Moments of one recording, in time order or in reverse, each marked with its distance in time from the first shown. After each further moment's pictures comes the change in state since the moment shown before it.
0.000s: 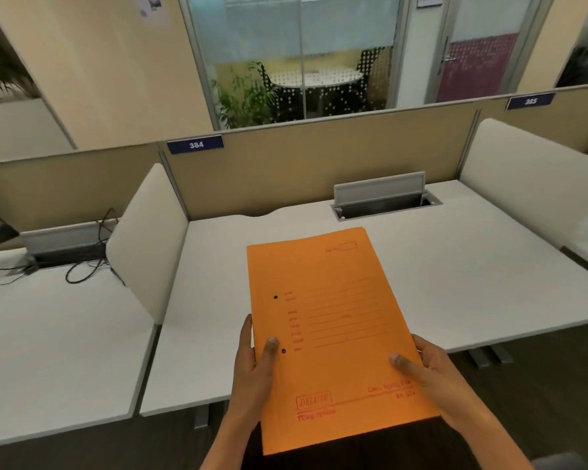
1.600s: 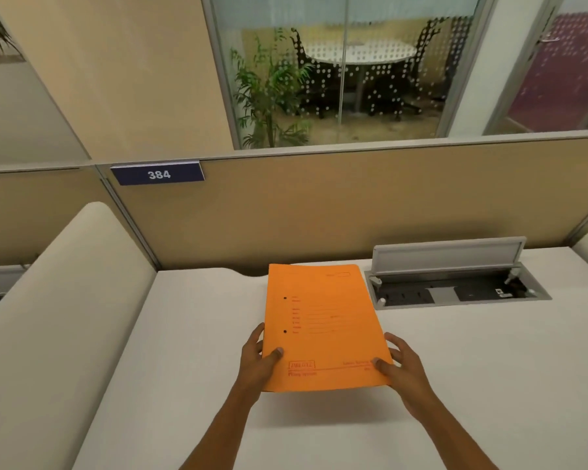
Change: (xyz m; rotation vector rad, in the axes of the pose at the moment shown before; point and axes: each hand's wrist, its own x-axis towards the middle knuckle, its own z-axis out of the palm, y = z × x) left_hand 0.528 -0.060 0.048 0.170 0.089 -0.266; right_hand 0.549 -0.050 -0.024 -0.139 0.156 0.141
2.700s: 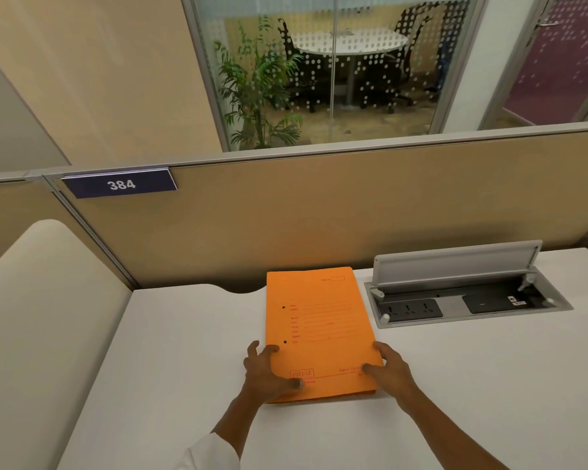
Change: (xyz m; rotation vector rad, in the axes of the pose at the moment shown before) left_hand 0.108 -0.025 0.031 0.676 -0.116 -0.100; right_hand 0.111 0.008 0.023 -0.432 -0.020 0.142
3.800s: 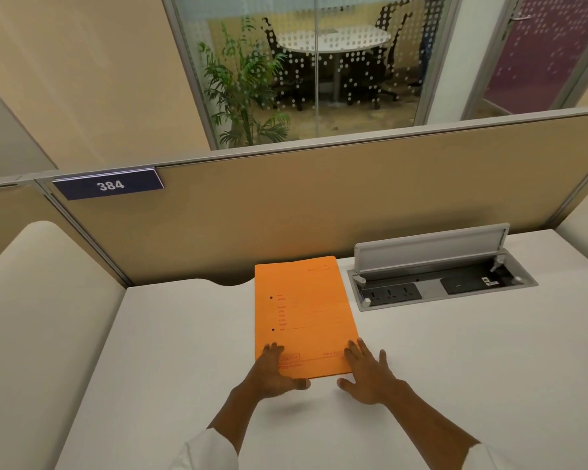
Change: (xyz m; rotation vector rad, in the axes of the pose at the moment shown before) left_hand -0.038 0.023 0.013 0.120 -0.203 0.168; right_hand -0.023 0.018 0.009 -1.007 -0.281 -0.305
